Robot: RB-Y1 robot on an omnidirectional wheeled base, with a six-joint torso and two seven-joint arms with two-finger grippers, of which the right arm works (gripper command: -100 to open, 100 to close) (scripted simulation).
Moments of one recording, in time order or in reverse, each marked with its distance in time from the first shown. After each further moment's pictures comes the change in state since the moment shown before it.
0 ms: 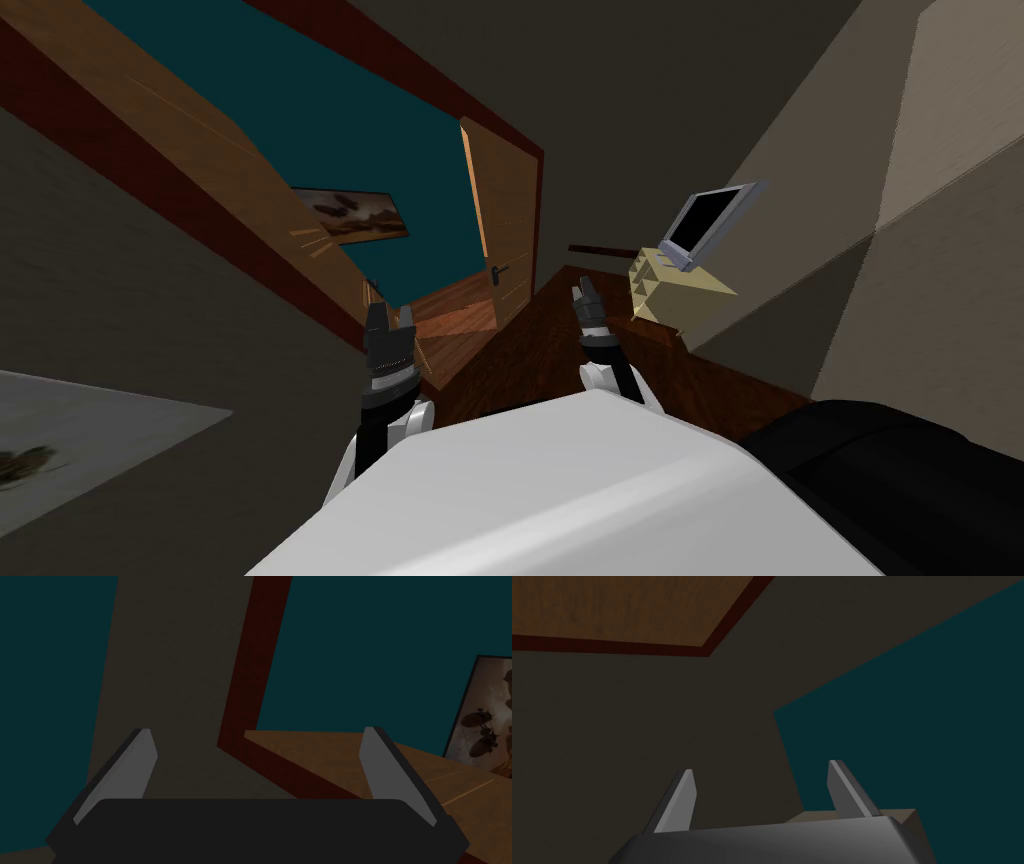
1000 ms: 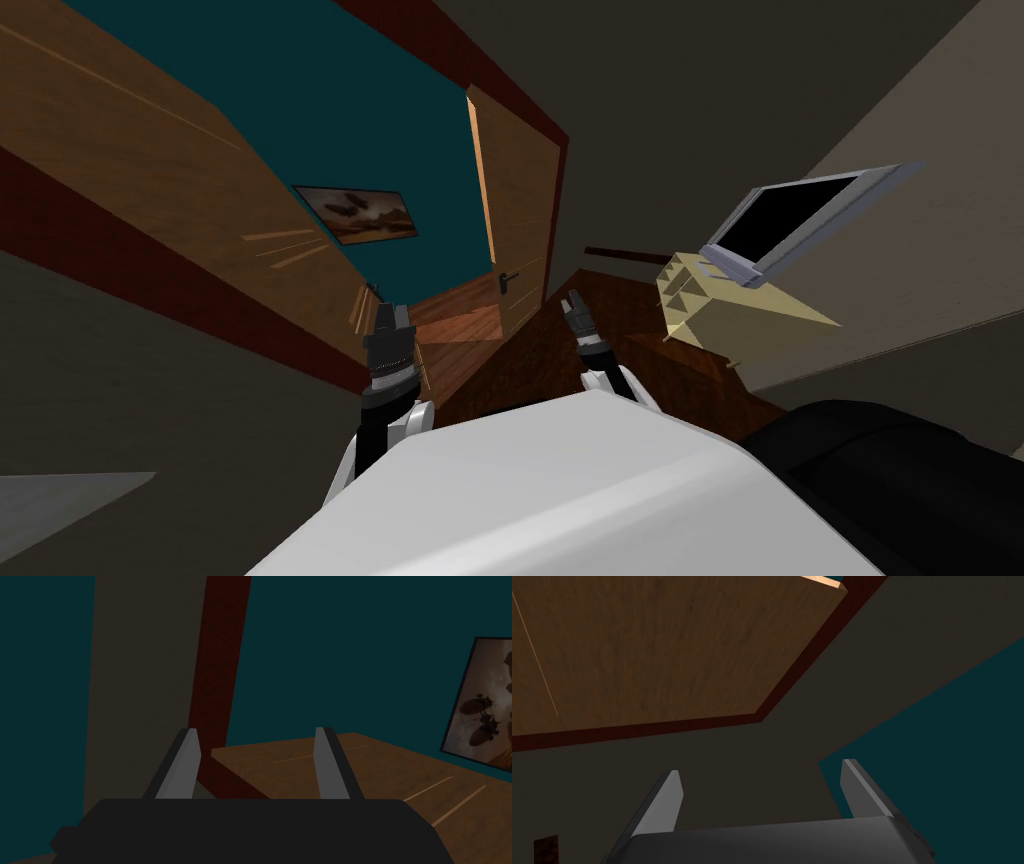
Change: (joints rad) arm 0.003 -0.113 0.028 0.155 0.057 -0.063 -0.175
